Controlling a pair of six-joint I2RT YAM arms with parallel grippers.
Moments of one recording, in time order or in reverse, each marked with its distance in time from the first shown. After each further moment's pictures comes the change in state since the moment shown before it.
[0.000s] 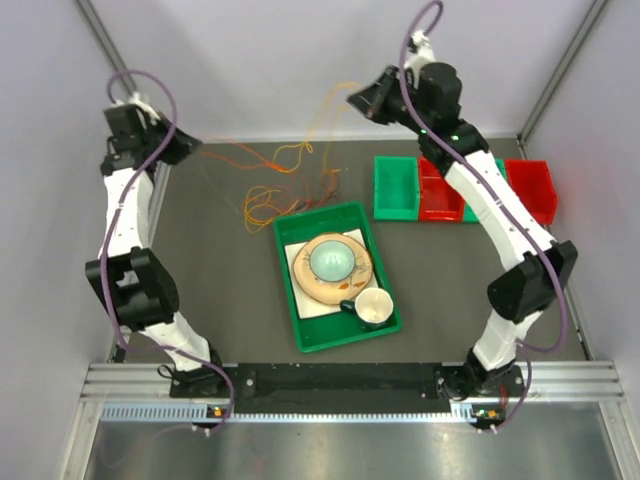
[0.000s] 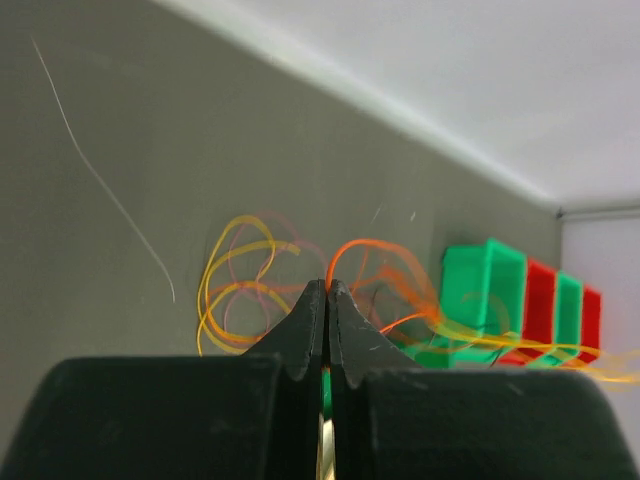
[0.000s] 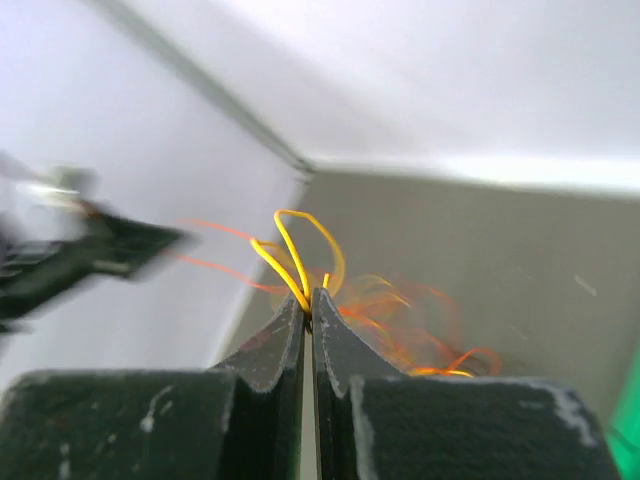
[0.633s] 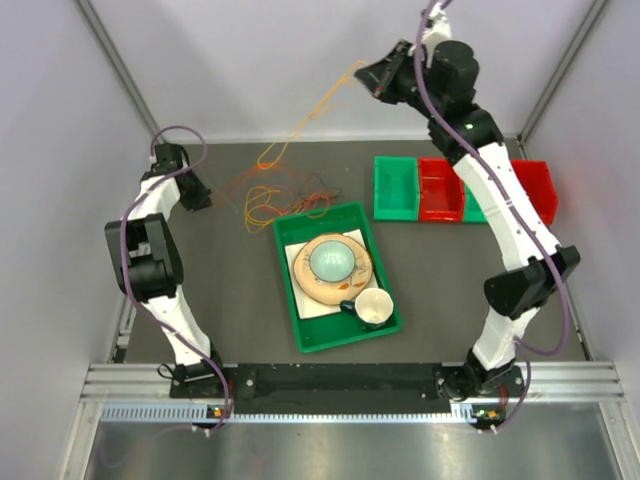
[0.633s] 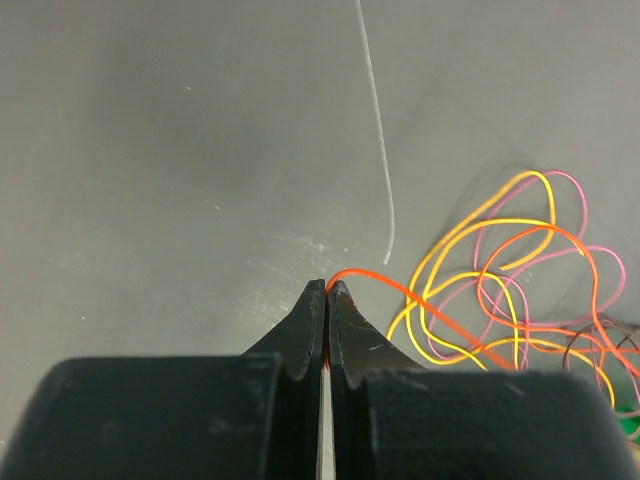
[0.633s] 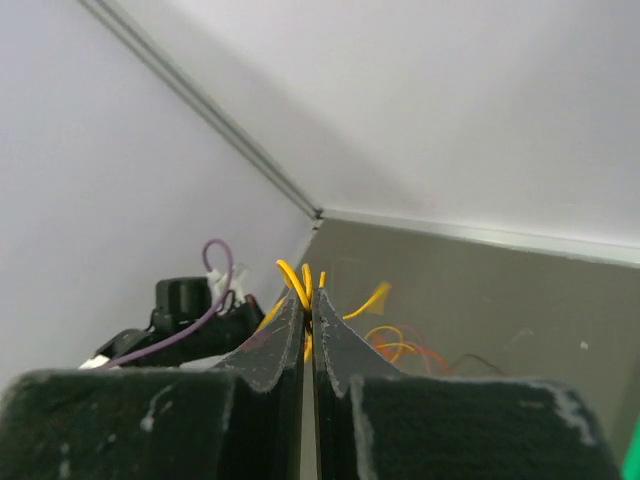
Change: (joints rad) left arm -0.081 0.243 -0.196 -0.064 -0.371 0.064; right arm 0.046 0.086 0.323 -0.102 0.047 -0.035
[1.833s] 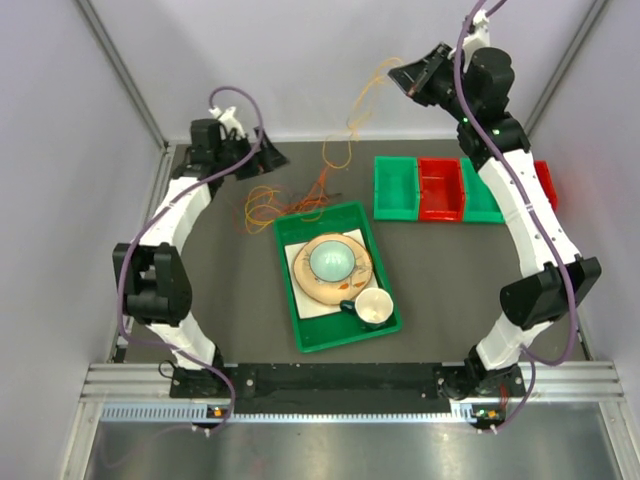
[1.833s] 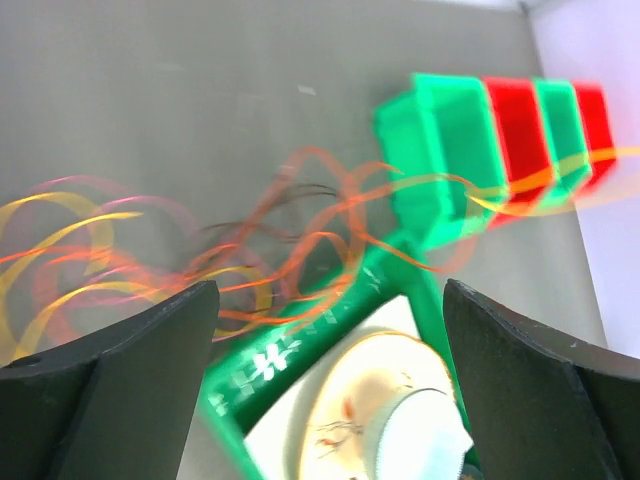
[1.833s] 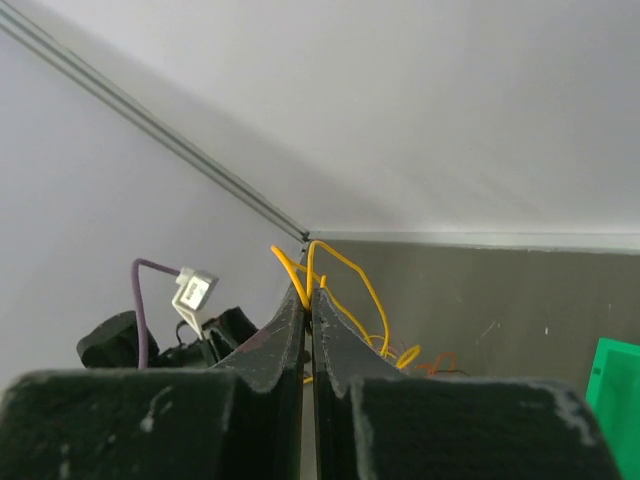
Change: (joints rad) left arm -0.259 -0.222 -0.042 0.262 0.418 0.070; right arm -0.168 -0.129 -0.227 0.108 -0.078 0.099
